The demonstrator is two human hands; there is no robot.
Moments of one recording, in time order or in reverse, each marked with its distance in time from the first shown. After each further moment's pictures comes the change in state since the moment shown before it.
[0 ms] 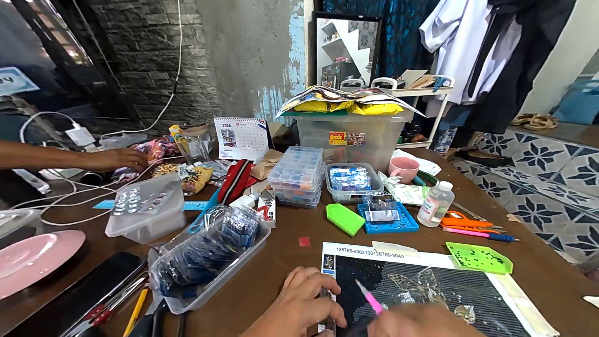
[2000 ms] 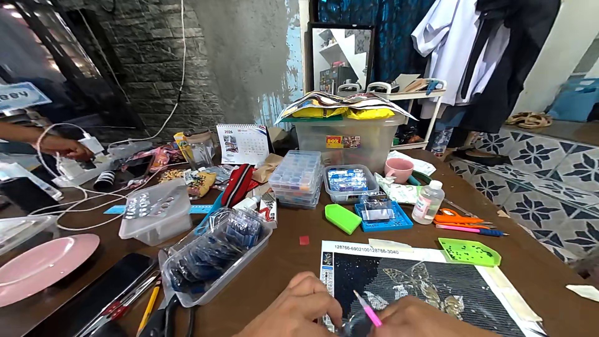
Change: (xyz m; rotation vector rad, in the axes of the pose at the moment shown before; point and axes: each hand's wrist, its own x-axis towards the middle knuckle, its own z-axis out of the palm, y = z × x) left_hand -0.002 0.009 -0.009 0.054 0.007 0.331; right_hand 0.004 0.029 0.014 0.138 -0.005 -0.331
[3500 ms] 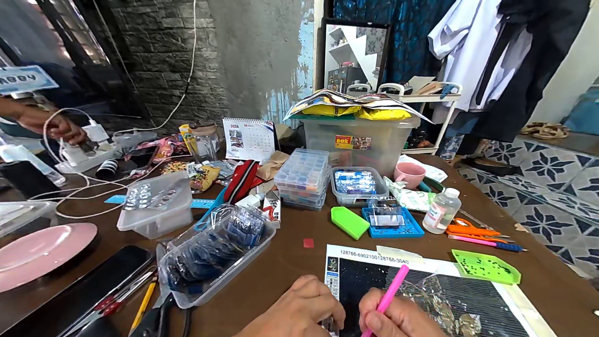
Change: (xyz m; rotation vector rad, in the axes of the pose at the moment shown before) left_hand -0.003 -0.014 0.003 0.052 -0.087 -0.061; right_hand 0.010 0.016 0.030 0.348 0.373 0.331
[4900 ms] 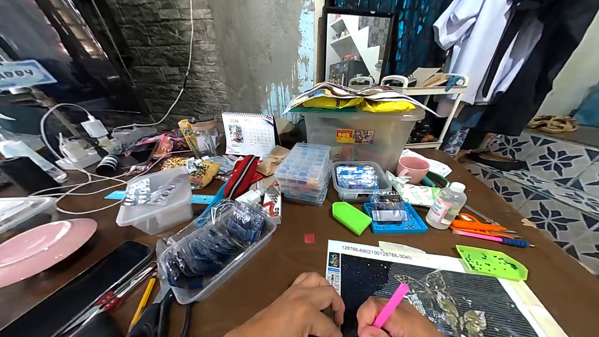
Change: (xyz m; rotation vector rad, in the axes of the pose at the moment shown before) left_hand 0.001 -0.001 0.002 -0.203 -0.019 -0.114; right_hand 0.002 0.009 0.005 -0.194 -0.045 -0.233
